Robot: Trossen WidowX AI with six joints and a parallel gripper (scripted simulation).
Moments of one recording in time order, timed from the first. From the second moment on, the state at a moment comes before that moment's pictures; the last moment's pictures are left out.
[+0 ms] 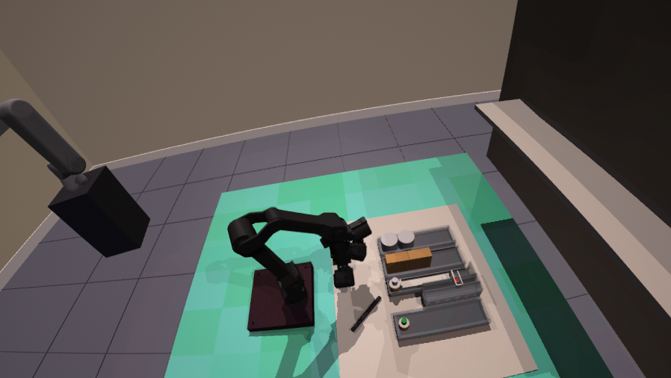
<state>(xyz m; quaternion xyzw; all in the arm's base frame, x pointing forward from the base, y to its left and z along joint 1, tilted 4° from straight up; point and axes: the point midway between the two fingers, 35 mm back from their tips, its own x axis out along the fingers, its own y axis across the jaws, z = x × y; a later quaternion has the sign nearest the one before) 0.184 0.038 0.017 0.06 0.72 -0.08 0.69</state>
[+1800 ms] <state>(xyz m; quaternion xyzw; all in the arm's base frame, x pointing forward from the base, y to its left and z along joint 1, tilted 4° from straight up) 0.275 -0.046 0.075 0.06 0.71 -0.08 0.69</state>
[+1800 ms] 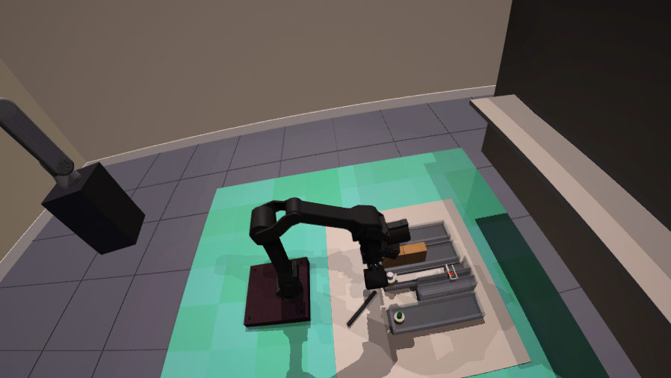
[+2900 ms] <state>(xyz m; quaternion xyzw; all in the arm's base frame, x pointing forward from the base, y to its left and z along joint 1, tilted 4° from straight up) 0.285 -0.060 0.044 0.06 0.71 -0.08 0.69</state>
